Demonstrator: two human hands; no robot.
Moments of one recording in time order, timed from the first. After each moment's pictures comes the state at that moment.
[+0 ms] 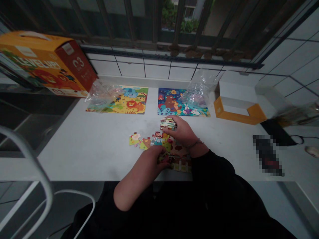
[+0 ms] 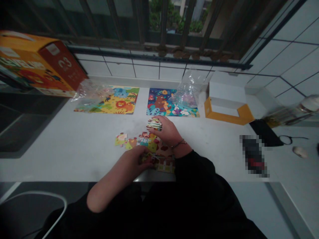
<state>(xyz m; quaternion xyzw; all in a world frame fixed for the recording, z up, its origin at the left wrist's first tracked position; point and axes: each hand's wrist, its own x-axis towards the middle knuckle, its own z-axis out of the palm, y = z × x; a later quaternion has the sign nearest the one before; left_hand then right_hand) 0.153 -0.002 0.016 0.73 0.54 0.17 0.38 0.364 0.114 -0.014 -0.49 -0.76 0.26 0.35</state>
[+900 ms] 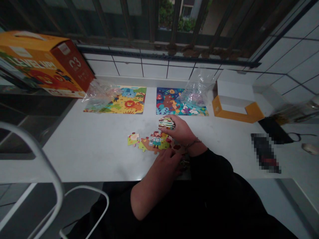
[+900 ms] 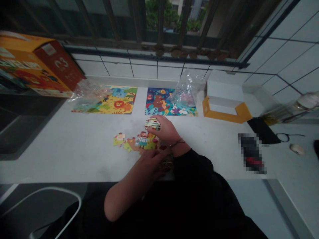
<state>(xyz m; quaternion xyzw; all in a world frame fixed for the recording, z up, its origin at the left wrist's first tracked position) 0.204 -0.019 0.017 0.81 0.45 0.11 0.36 0.363 0.112 -0.011 -0.50 -0.74 0.28 0.35</state>
